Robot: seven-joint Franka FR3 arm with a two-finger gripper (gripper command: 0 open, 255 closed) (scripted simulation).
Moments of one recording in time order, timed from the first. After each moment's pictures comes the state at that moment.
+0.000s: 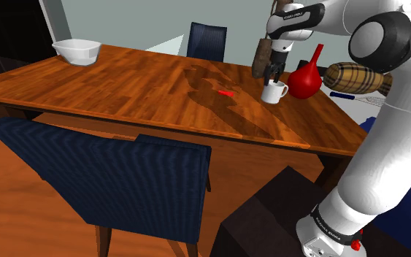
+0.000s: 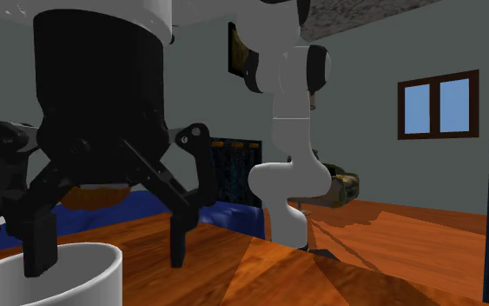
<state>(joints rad) -0.15 0.19 -0.40 -1.66 0.05 1.79 -0.57</state>
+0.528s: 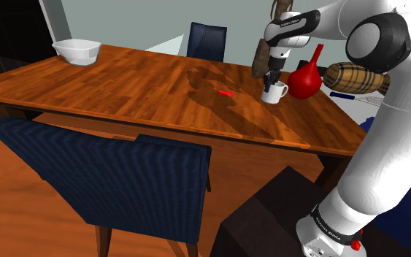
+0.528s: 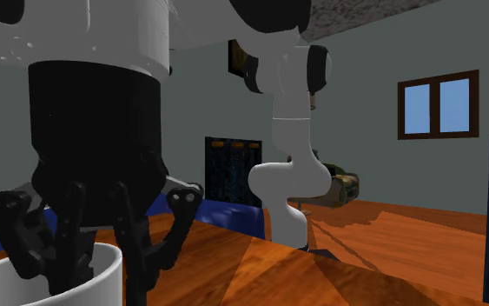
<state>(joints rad) -0.15 0.21 -0.40 -1.72 0.06 1.86 -0.57</state>
